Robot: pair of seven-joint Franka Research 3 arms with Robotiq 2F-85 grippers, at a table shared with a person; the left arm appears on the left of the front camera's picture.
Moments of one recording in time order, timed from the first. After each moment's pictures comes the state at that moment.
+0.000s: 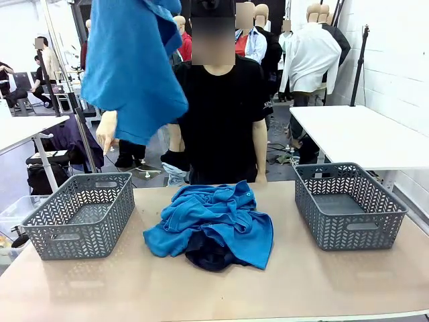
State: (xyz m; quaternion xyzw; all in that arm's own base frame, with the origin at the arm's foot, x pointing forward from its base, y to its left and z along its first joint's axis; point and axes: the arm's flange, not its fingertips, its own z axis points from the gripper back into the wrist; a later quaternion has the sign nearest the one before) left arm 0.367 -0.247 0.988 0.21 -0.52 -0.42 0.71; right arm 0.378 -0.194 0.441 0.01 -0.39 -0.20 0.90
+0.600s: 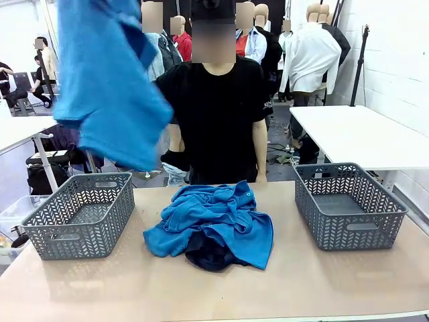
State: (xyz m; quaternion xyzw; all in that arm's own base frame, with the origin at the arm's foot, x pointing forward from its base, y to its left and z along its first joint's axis) left arm 0.400 -0.130 0.962 0.22 -0.50 -0.31 0.78; right arm 0.377 -0.194 0.441 0.01 -0.39 -0.20 0.90
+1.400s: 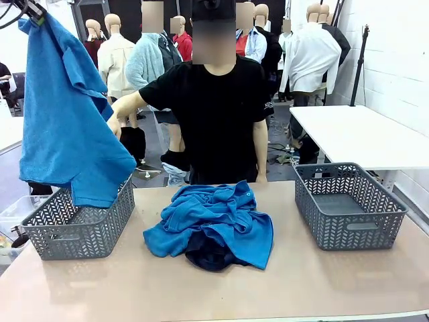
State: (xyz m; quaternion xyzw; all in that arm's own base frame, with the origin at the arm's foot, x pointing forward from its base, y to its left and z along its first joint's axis) left arm 0.410 -0.063 0.827 0.25 -0.47 -0.25 0.81; right arm 0.377 -0.194 0.441 0.01 -0.39 -0.20 0.90
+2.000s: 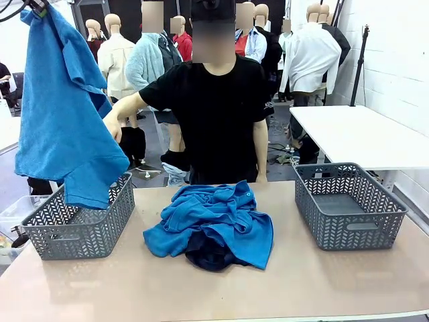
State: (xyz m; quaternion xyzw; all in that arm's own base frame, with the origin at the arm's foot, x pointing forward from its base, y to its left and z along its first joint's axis) left arm 0.410 -0.070 0.830 0.26 -0.47 -0.26 0.81; right arm 0.377 -0.194 0.441 0.01 -0.39 -0.20 0.90
